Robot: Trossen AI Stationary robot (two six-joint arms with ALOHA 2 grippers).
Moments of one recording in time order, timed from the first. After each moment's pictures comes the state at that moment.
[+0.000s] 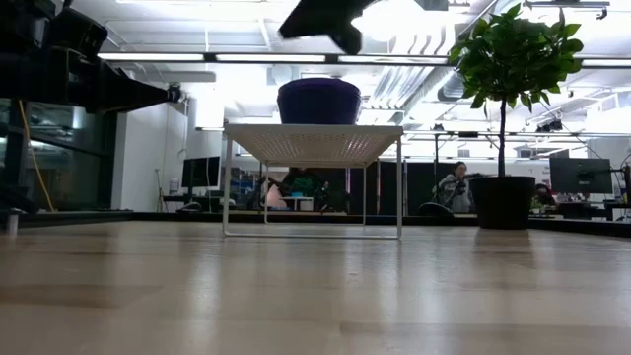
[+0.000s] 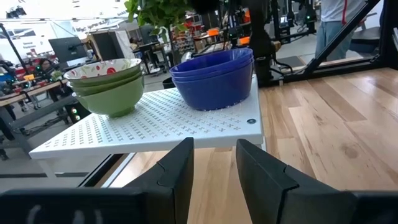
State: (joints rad) left arm 0.05 0.05 0.01 0.04 -0.18 0.23; right arm -0.01 1.70 1.49 -0.33 0.05 0.19
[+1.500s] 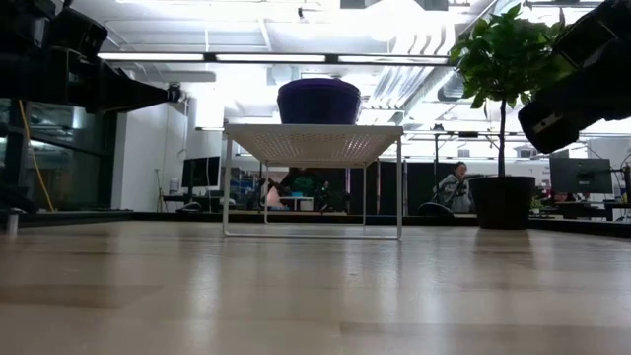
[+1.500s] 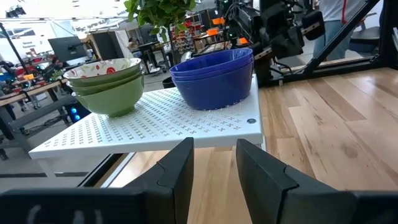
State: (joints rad) left arm 0.05 0.05 0.01 0.04 -0.18 0.23; right arm 0.34 0.44 0.02 0.24 0.08 0.35
